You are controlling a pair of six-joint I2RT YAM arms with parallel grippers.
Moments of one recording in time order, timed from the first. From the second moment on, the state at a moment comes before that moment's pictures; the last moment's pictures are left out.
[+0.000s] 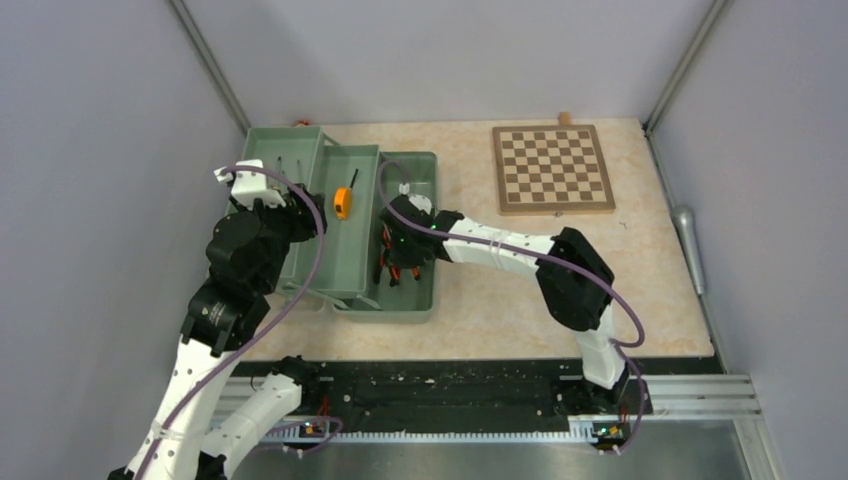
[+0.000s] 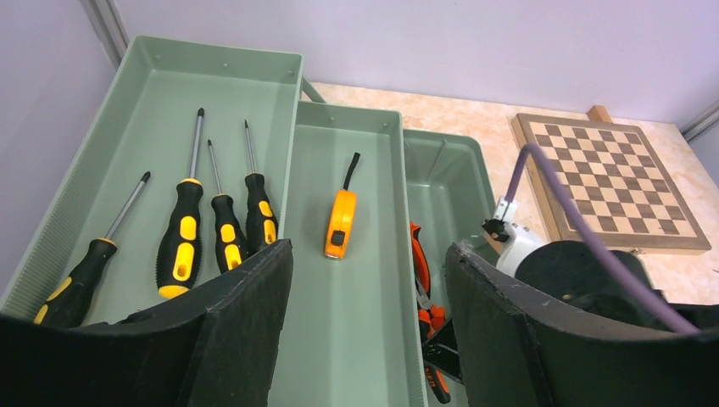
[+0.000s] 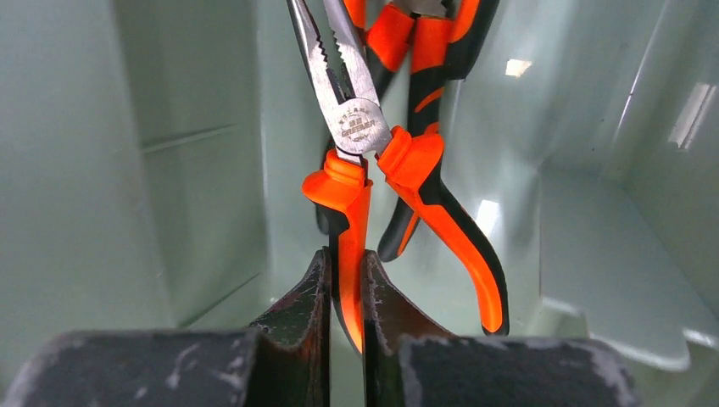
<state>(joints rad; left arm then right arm) -0.38 0.71 1.09 -0.48 -0.31 -0.24 0.99 2.02 1.61 -0.51 0.12 0.97</state>
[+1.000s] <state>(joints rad) -0.38 0.72 1.08 -0.46 -0.33 -0.24 1.05 1.71 1.52 -0.46 0.48 0.65</state>
